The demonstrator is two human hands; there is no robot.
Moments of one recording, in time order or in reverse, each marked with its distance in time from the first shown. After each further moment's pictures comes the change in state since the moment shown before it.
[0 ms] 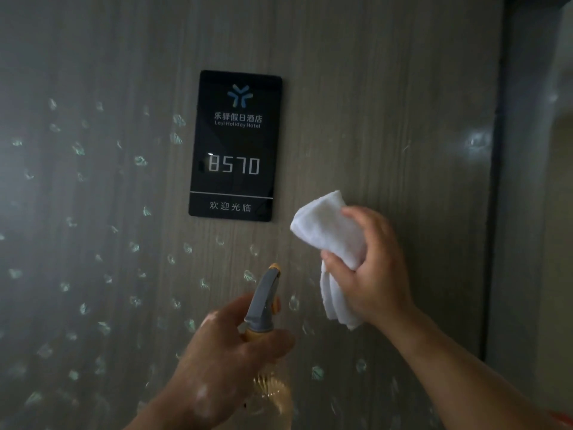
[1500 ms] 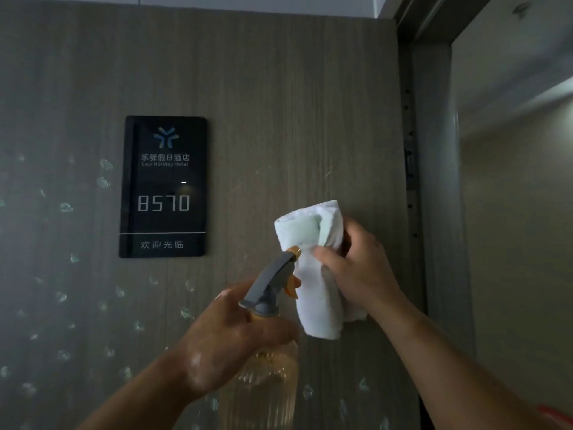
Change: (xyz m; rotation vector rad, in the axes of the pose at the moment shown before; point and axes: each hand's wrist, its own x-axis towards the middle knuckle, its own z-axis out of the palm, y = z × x) left_hand 0.032 0.070 0.057 0.083 -0.283 0.242; right_hand 0.035 0.036 -0.074 0.148 -0.145 0.414
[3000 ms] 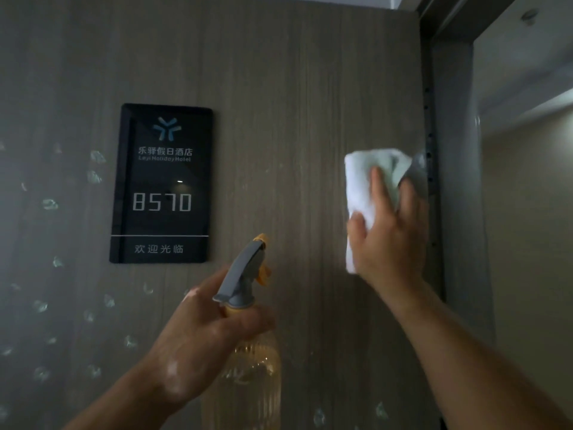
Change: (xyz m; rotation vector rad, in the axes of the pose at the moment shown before) left_hand 0.017 -0.025 -0.032 -0.074 0.196 -0.022; right_hand 0.055 0.019 0.006 -0.718 0.563 -0.271
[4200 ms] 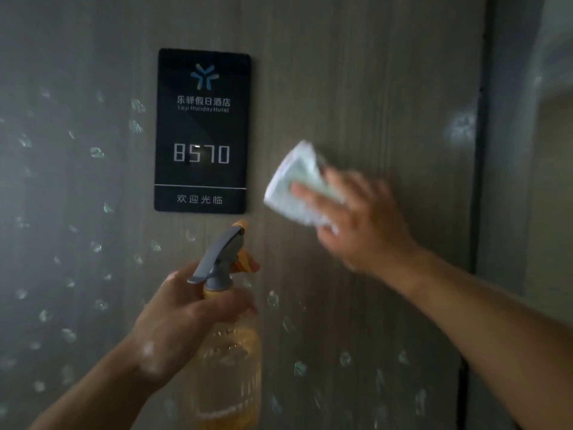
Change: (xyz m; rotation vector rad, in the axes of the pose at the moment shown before) left_hand -0.045 -0.030 -0.042 -0.064 0.088 -0.105; right_hand -0.028 -0.048 0.010 0.034 -0.164 -0.697
